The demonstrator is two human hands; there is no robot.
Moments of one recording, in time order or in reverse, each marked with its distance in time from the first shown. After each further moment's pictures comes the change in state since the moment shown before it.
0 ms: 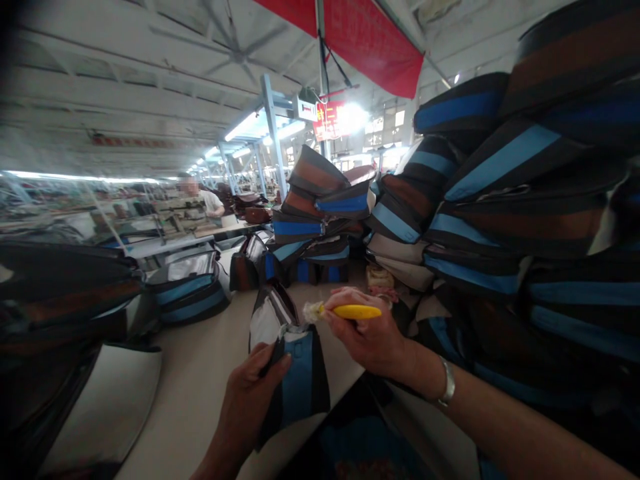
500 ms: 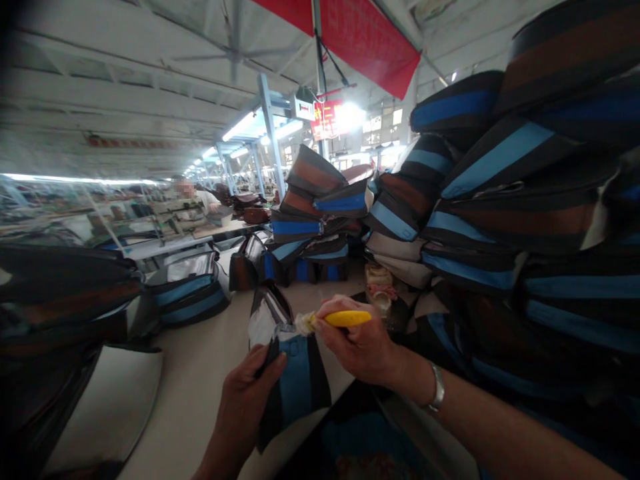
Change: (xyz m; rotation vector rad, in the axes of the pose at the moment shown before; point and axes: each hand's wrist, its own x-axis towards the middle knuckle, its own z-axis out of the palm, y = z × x) left_hand -0.006 -0.001 -0.005 -0.057 0.034 -0.024; right_hand -0.007 -0.002 0.006 0.042 0.012 0.021
